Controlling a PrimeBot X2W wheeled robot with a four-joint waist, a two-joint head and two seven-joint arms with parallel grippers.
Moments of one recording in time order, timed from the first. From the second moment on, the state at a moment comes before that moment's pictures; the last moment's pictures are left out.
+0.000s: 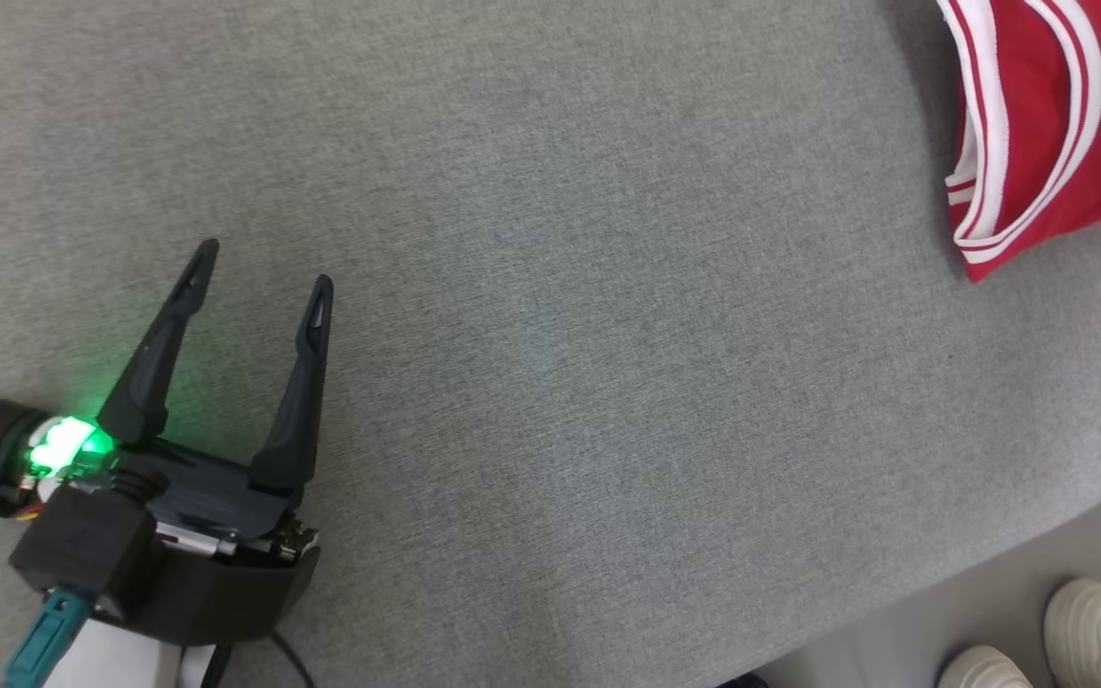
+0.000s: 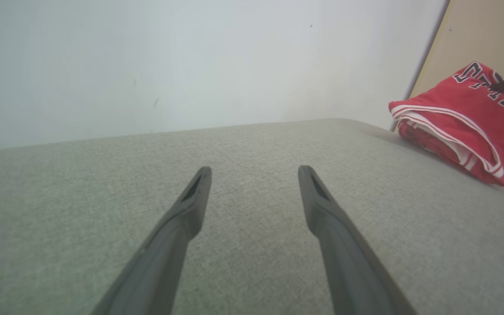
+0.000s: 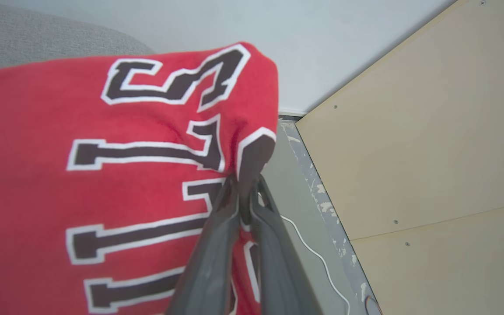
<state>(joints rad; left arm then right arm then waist) -0.30 0.26 -0.16 -0.15 -0.14 -0.13 -0.20 -0.93 -0.56 -0.10 0.54 0.08 0.13 0.35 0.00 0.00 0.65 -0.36</state>
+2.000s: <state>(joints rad) 0.04 0.08 0.11 0.15 -0.21 -0.07 -0.26 -0.27 -0.34 0.08 0.27 0.32 0.13 -0.15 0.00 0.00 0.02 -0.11</state>
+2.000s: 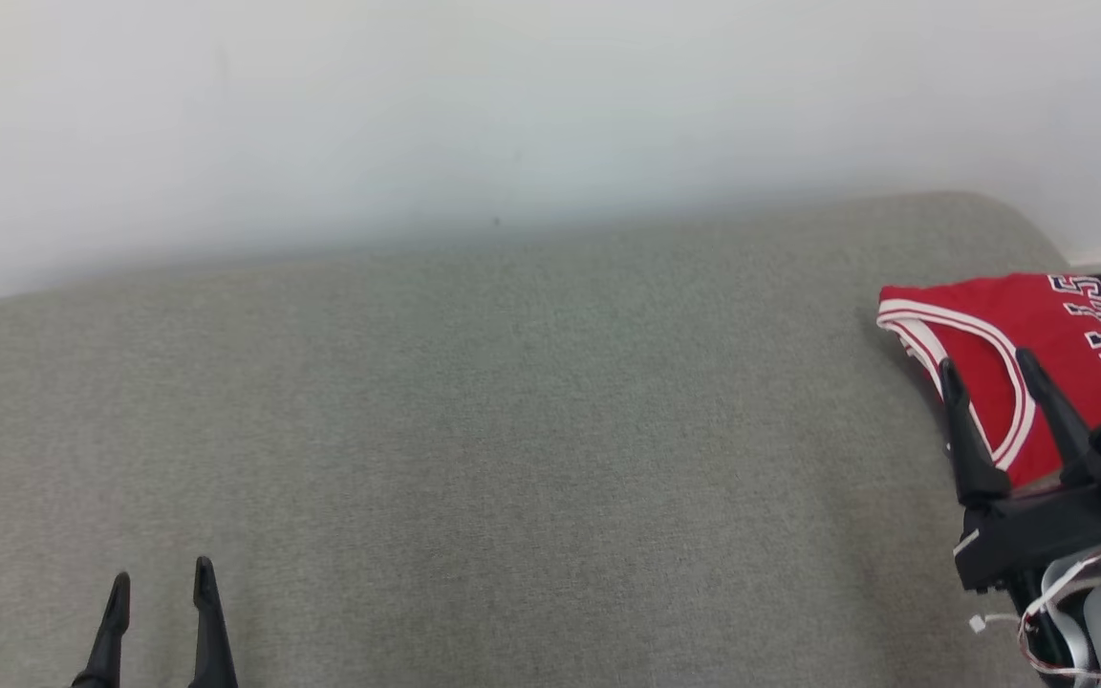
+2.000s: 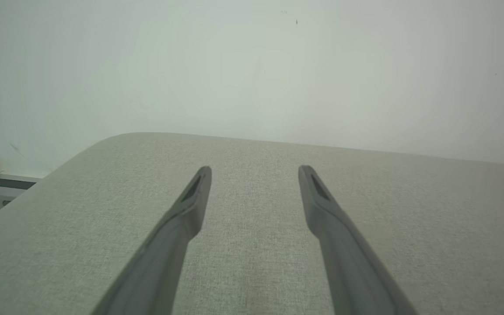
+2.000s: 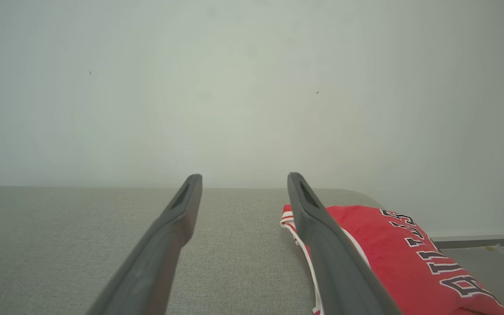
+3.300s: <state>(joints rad) 0.10 0.05 0.17 0.23 -0.22 -0.11 -0.26 -0.08 -0.20 0.15 0.36 0.33 0.13 -0.25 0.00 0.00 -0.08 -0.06</state>
